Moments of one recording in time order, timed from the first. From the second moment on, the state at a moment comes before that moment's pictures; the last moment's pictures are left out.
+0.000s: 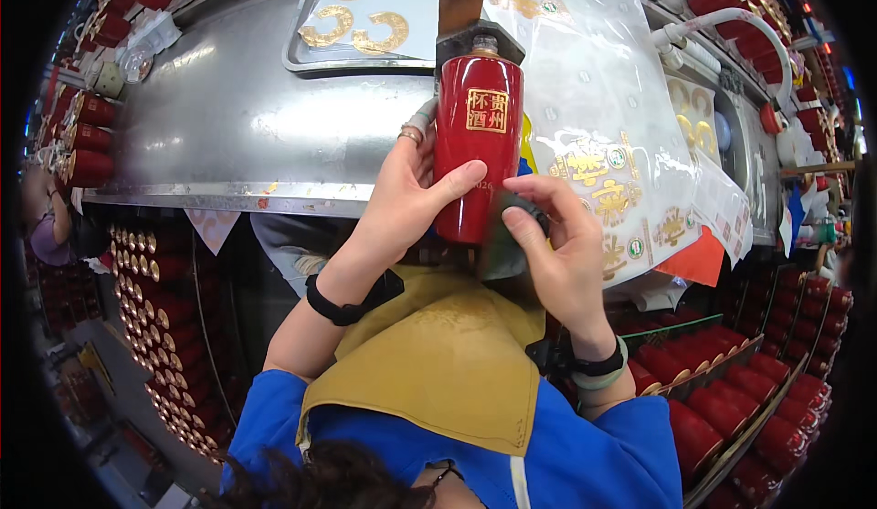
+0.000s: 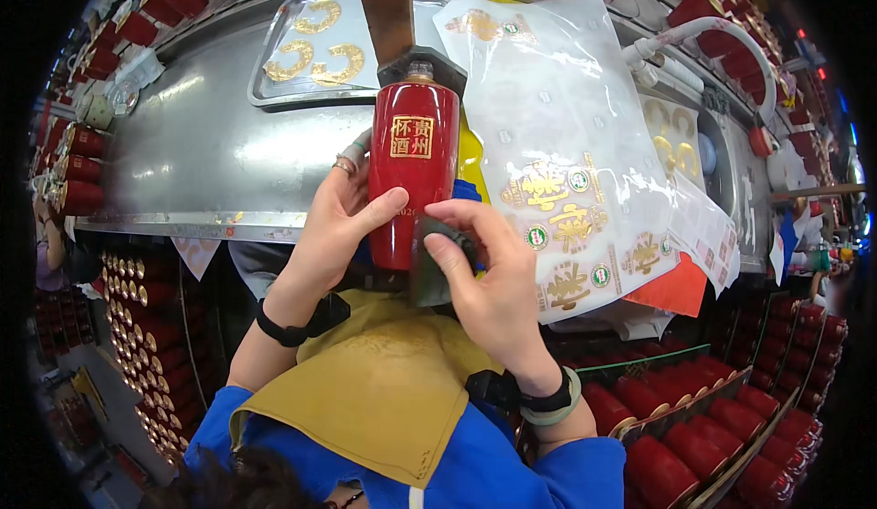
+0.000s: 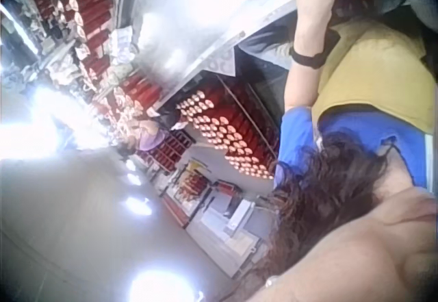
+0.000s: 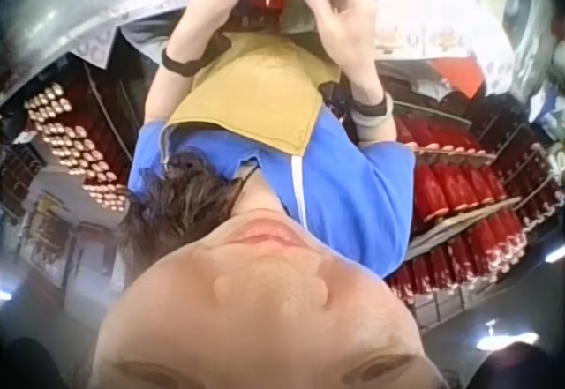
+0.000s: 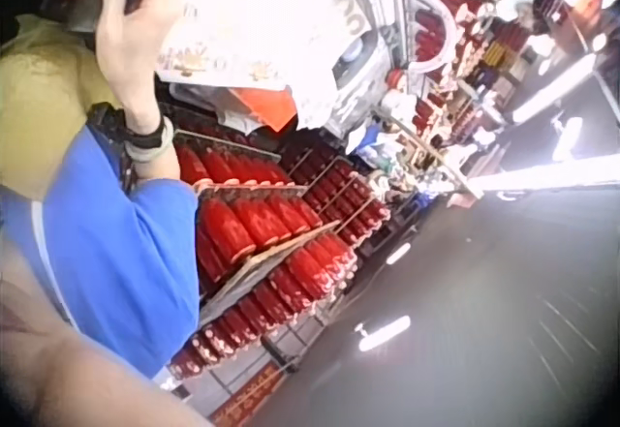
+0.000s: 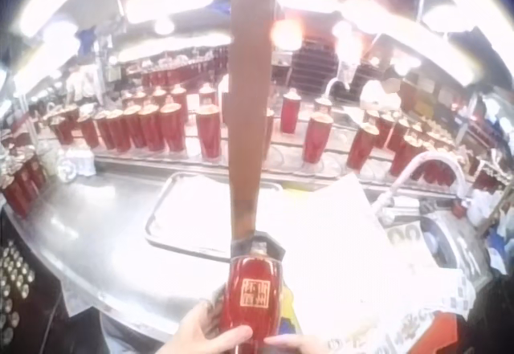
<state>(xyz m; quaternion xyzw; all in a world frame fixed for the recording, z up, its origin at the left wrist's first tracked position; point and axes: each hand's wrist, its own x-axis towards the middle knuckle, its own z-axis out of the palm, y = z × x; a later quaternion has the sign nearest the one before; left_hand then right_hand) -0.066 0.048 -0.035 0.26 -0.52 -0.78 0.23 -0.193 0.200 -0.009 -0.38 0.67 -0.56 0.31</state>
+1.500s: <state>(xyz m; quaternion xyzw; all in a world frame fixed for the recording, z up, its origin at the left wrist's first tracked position) -0.065 0.057 -0.033 0.25 -0.53 -0.77 0.25 -0.255 0.154 0.019 -0.52 0.68 -0.52 0.05</state>
